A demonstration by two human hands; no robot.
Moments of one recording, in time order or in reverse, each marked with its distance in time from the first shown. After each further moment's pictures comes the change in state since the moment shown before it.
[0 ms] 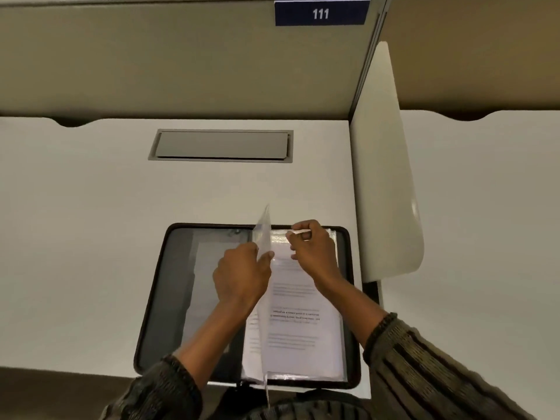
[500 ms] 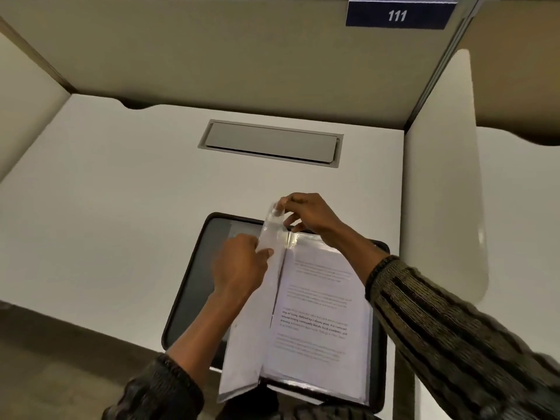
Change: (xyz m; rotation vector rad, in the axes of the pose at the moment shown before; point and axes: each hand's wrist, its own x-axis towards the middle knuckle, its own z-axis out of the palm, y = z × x) left_hand 0.023 -0.048 -0.044 0.009 0.011 -0.103; right_hand 0.071 -0.078 0.062 -0.058 -0.571 -0.040
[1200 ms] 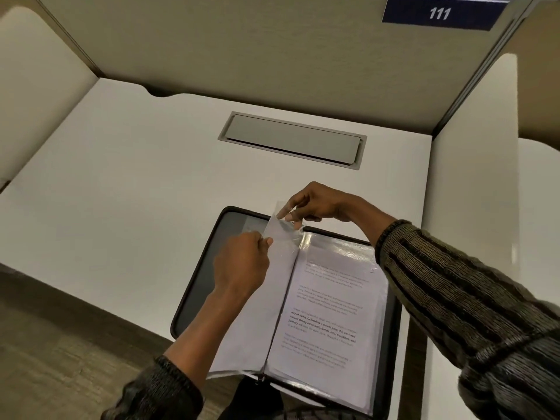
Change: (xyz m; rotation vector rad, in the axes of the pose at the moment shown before) left_hand 0.001 -0.018 -0.008 0.012 0.078 -0.005; right_hand 0.051 -0.025 -0.017 -0.356 -0.531 -0.049
